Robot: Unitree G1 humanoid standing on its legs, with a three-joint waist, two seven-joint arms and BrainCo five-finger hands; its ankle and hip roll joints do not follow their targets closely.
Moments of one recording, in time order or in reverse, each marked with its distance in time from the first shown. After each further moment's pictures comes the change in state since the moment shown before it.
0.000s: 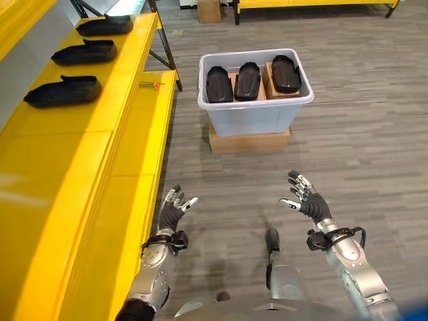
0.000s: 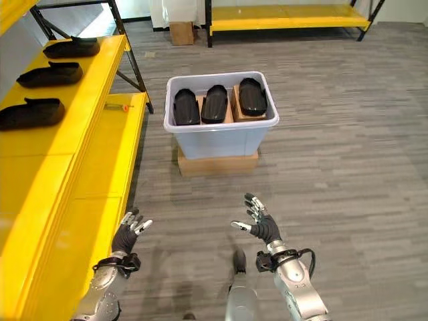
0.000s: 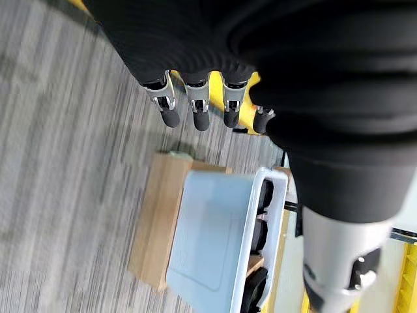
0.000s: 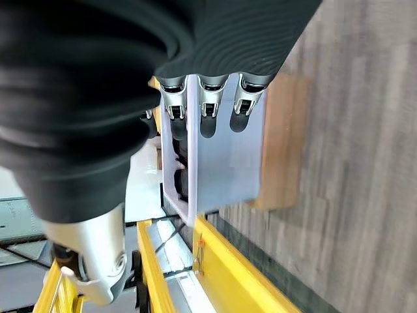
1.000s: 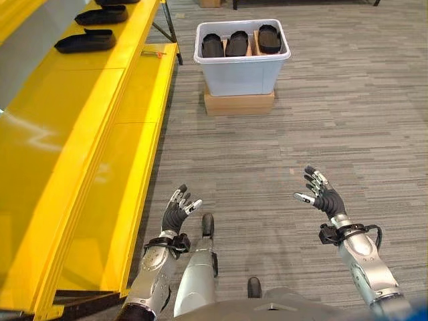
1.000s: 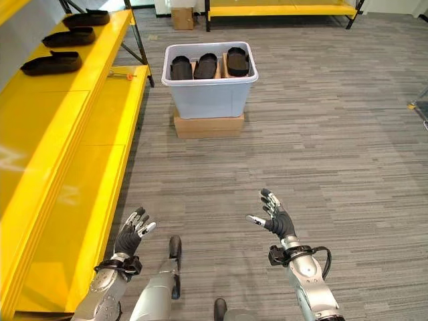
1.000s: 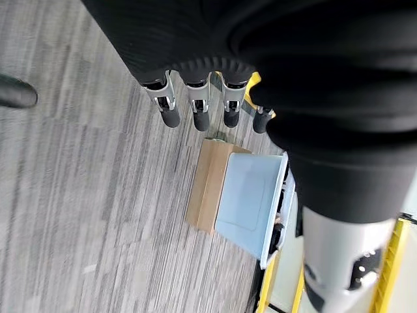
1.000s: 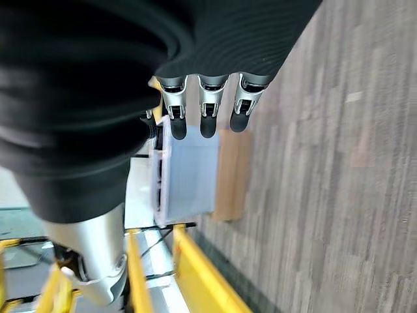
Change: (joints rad) left arm 0.040 0.033 0.025 -0.035 -0.002 0.018 -0.061; right arm 0.032 0.009 -0.056 0.069 0.001 -0.019 -0.002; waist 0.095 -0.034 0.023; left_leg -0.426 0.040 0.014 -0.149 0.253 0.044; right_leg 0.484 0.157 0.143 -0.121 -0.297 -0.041
